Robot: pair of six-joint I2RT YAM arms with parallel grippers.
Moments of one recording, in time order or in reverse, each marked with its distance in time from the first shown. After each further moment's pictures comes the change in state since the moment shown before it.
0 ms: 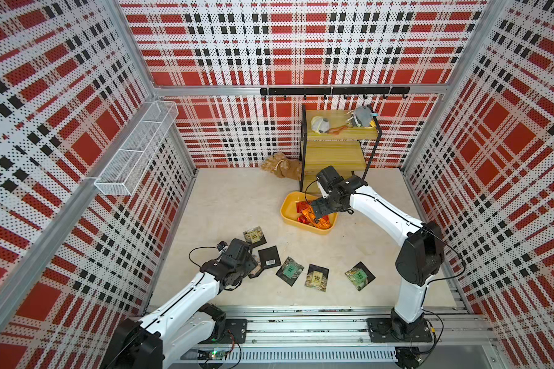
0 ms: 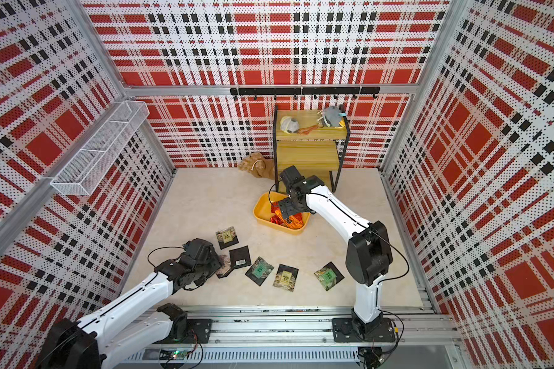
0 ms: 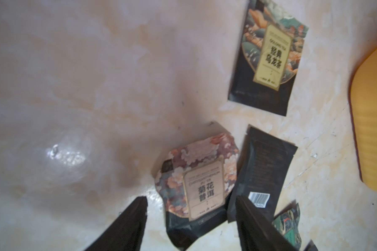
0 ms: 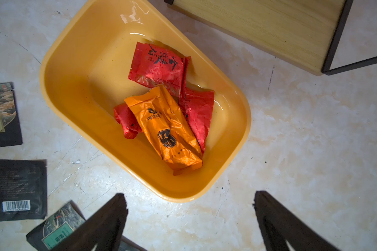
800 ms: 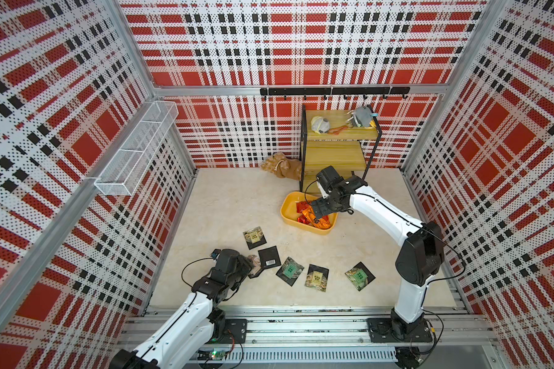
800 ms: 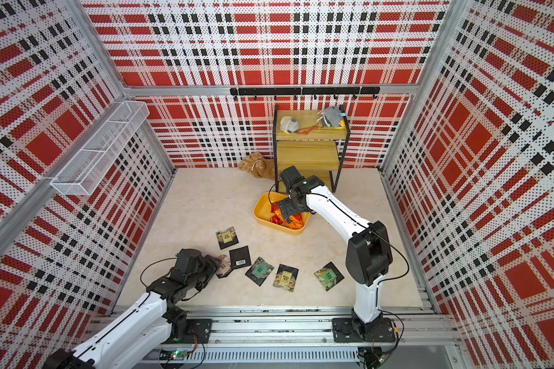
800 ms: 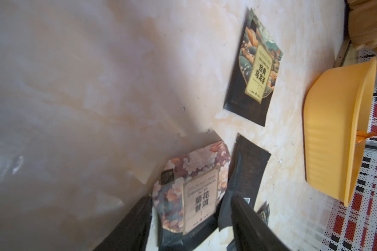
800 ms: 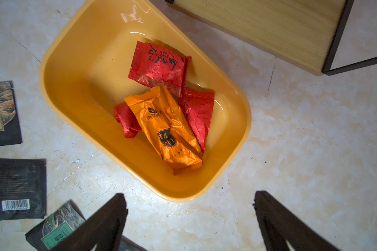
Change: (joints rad) left arm 0.109 -0.196 -0.203 0.229 0.119 -0.034; right arm 0.000 0.000 0.000 -0.001 0.000 -0.003
